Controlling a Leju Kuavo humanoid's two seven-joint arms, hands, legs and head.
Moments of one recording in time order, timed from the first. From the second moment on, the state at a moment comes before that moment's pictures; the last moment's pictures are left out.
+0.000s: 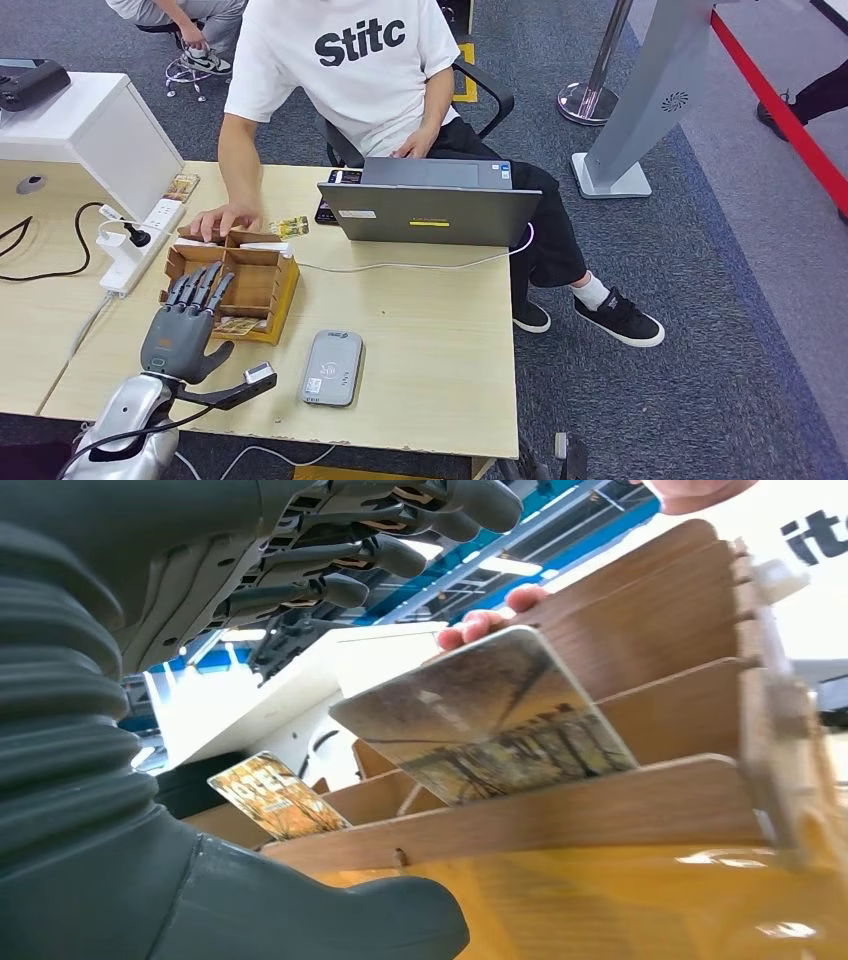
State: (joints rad) left arm -0.08 0.17 0.02 -1.22 -1.41 0.54 -0.23; right arm -0.17 0.27 -0.49 -0.24 0.20 0.20 -0.52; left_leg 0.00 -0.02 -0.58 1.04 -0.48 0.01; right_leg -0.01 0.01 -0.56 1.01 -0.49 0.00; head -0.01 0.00
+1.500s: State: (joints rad) left arm -0.09 0.16 -0.01 -1.35 -1.27 0.61 -0.21; right arm -0.17 0.27 -0.48 -0.24 0.19 0.19 -0.52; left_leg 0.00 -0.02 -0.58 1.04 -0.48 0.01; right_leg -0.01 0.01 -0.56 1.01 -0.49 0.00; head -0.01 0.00
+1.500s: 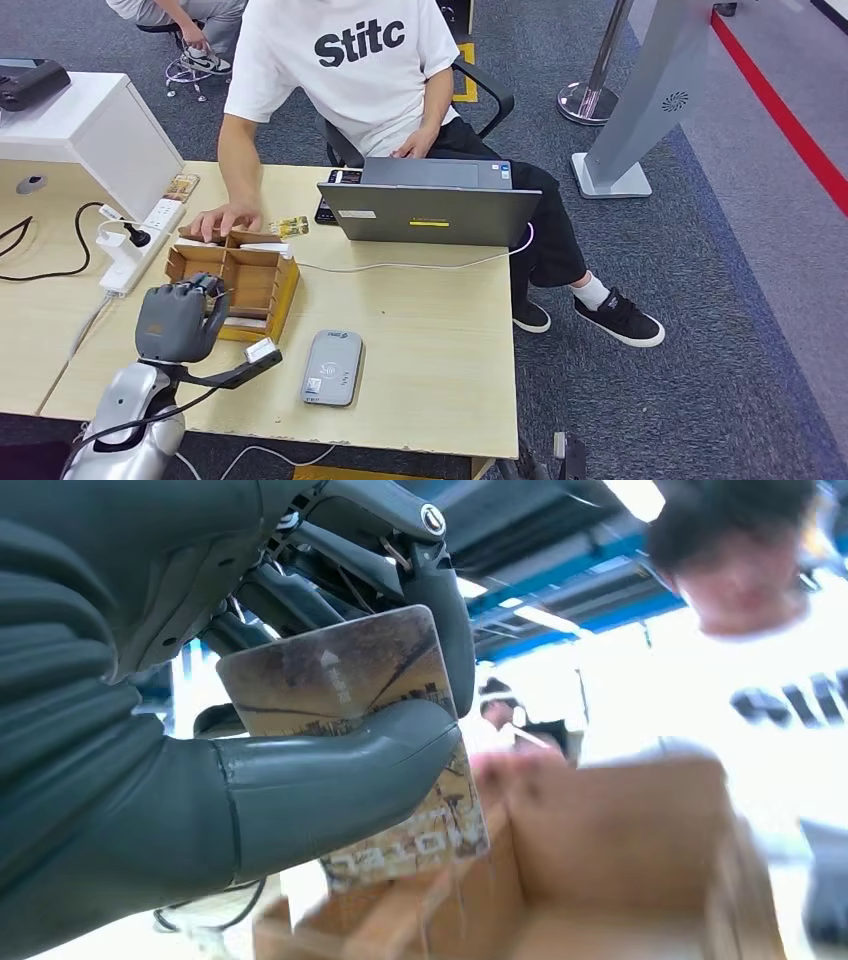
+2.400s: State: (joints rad) left arm -0.09 0.12 0.10 -1.47 -1.21 0.61 -0.23; right arm -0.17 0.27 -0.47 -0.24 0.18 0.19 -0.52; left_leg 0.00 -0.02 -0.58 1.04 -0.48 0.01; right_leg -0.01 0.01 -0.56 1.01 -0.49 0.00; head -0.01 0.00
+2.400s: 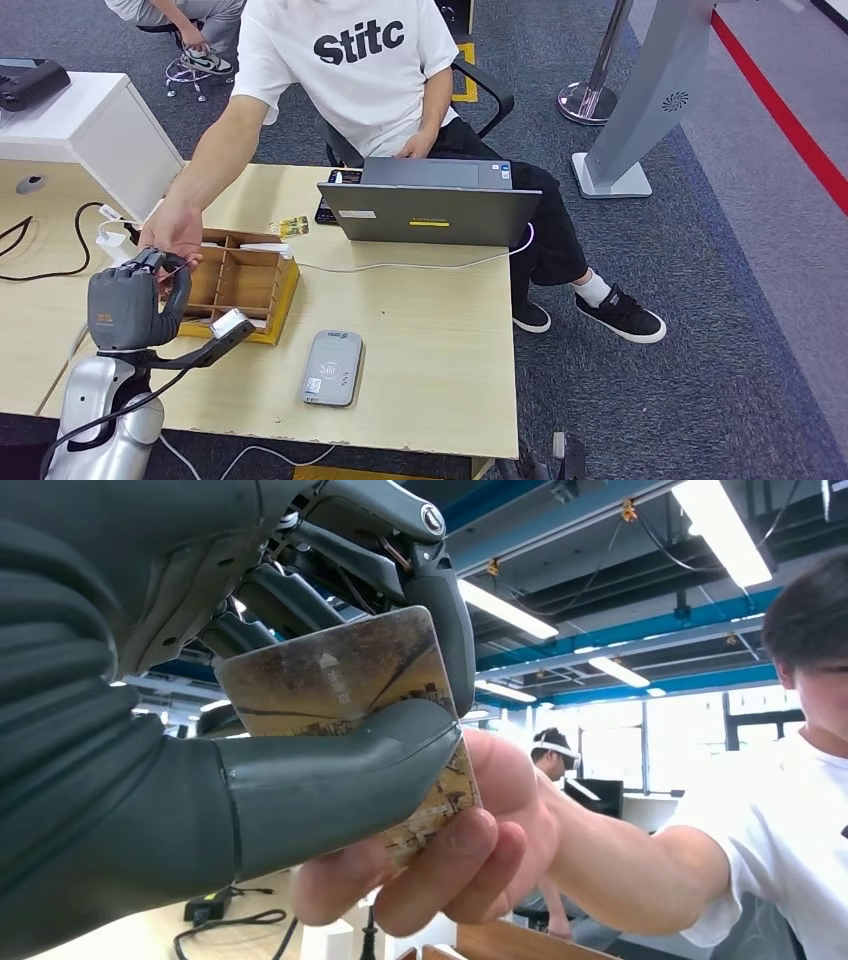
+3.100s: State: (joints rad) left arm 0.15 -0.20 0.21 -1.90 -0.38 0.68 -0.68; right arm -0.16 0.27 -0.49 -0.24 0.13 0.19 -0.56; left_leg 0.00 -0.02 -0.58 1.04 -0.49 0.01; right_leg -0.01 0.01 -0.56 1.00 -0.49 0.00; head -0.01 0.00
